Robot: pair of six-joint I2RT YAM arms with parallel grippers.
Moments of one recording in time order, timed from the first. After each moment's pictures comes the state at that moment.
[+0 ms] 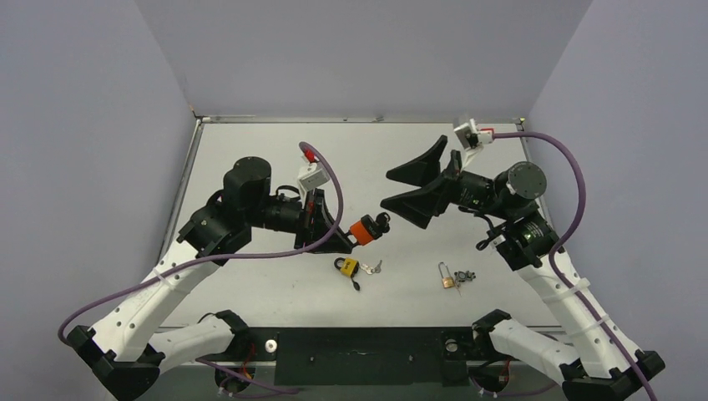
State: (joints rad) left arm -0.69 1.03 1.20 -0.44 0.94 -0.37; right arm 0.47 0.94 1.11 0.13 -0.80 0.61
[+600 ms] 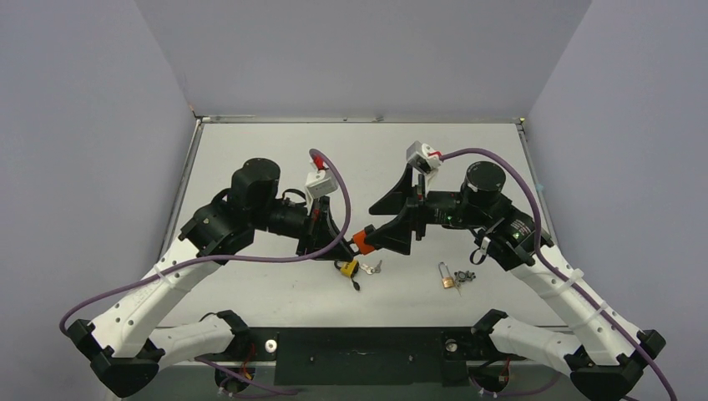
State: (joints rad) left arm -0.75 1.06 1.26 -0.59 0.94 -0.28; right arm 0.68 0.99 1.16 -0.27 -0.81 0.31
